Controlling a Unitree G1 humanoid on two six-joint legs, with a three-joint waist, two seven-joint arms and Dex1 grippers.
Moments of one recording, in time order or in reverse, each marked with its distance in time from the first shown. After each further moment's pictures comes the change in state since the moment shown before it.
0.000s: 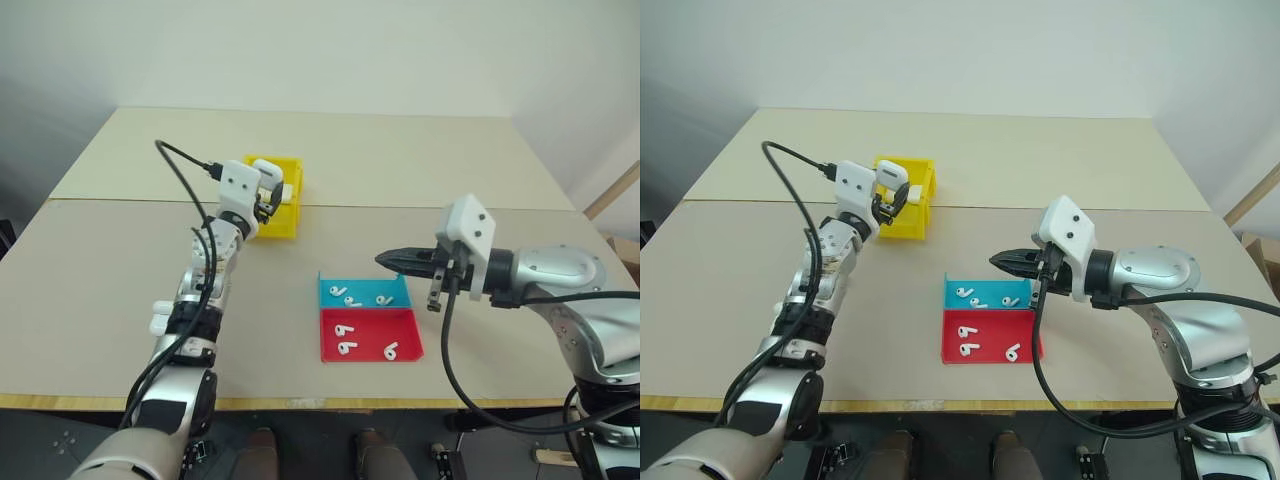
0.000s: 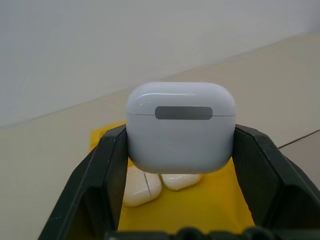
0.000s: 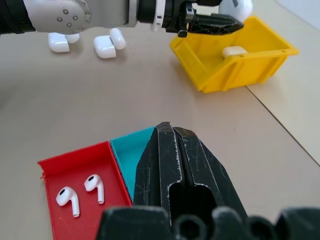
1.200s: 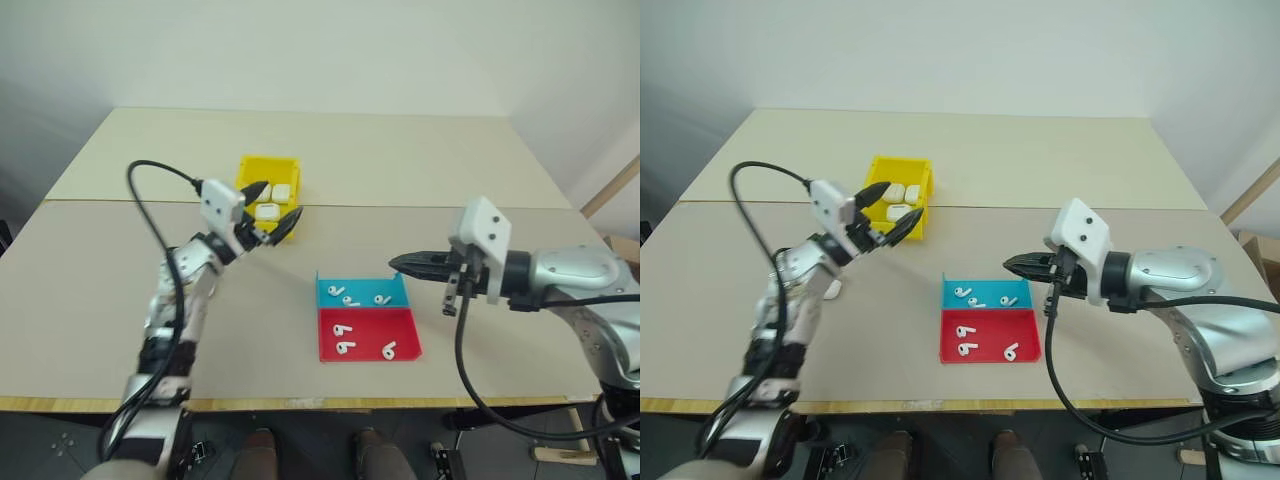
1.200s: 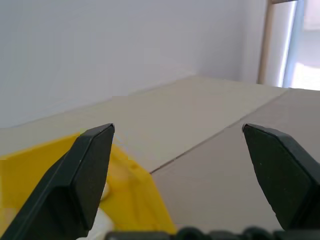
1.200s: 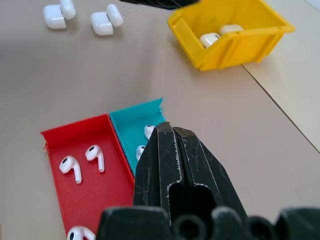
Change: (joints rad) left arm 0.397 0.189 0.022 -0.677 -0.415 0.195 -0.541; right arm 0.065 -0.139 -0.049 0.008 0.068 -0.032 0.085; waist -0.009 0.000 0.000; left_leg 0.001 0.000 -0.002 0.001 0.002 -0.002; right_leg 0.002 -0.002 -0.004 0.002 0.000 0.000
